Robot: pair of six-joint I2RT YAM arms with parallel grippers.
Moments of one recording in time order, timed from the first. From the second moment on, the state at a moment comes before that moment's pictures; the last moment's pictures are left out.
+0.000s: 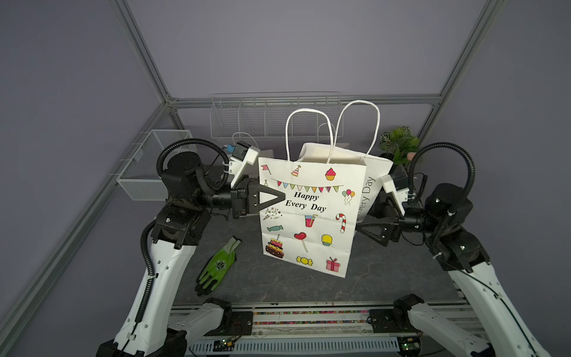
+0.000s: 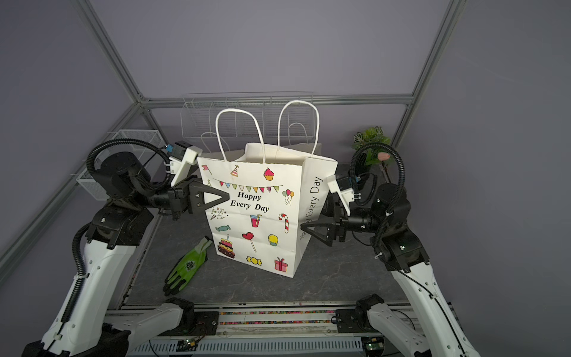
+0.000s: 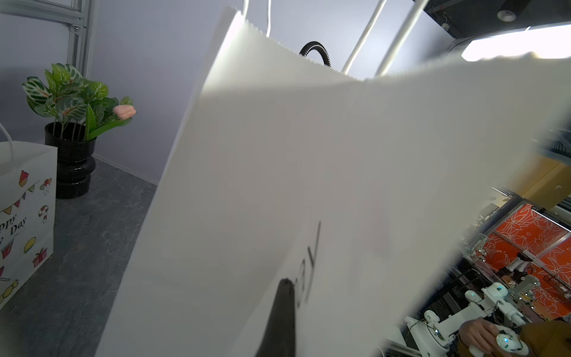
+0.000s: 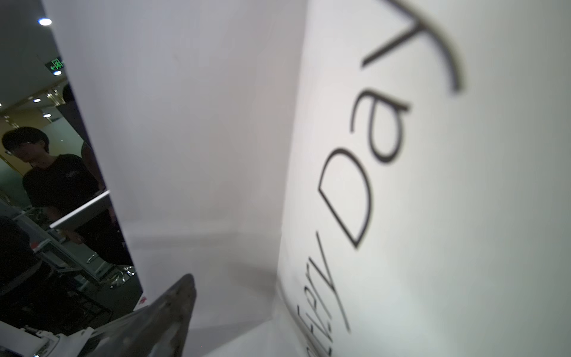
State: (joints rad) left arm -0.33 1.11 1.54 -0.39 1.36 -0.53; right arm 0.36 0.88 1.16 -0.35 -1.12 0.34
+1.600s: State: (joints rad) left arm -0.33 1.24 1.43 -0.34 1.33 -0.46; right arm 0.34 1.07 1.38 -0.19 -1.15 0.46
